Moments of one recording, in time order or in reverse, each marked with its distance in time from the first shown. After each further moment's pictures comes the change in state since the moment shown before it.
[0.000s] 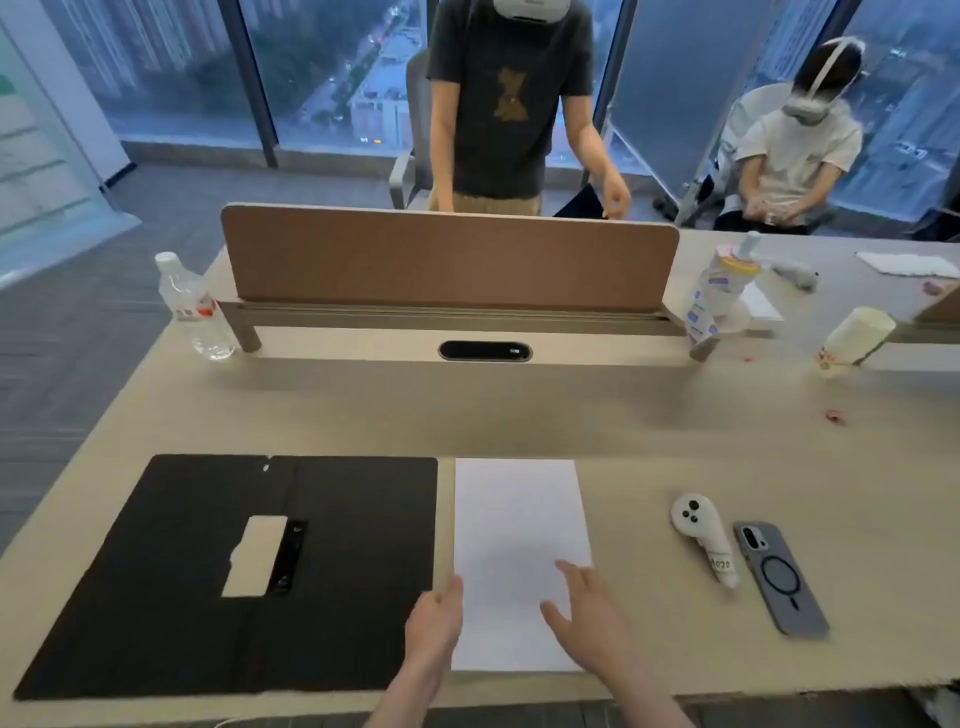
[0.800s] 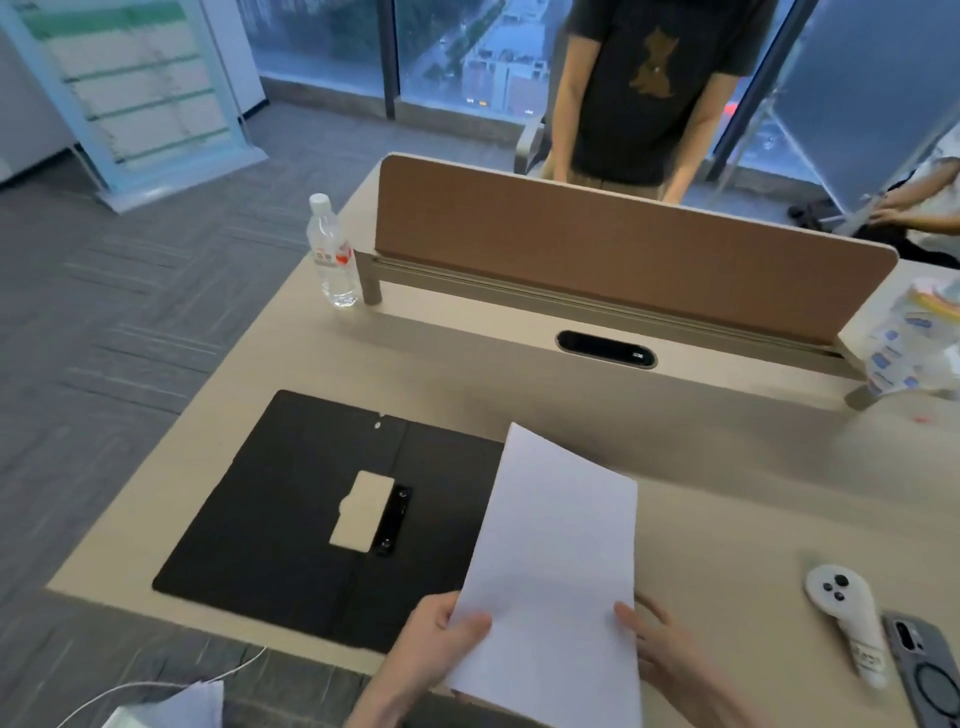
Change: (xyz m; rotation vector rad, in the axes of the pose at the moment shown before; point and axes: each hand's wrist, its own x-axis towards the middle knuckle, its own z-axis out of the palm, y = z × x) left_hand -0.008 -0.040 -0.130 -0.201 -0.308 0.320; right_hand 0.030 -0.038 0.012 0.968 -0.370 0.418
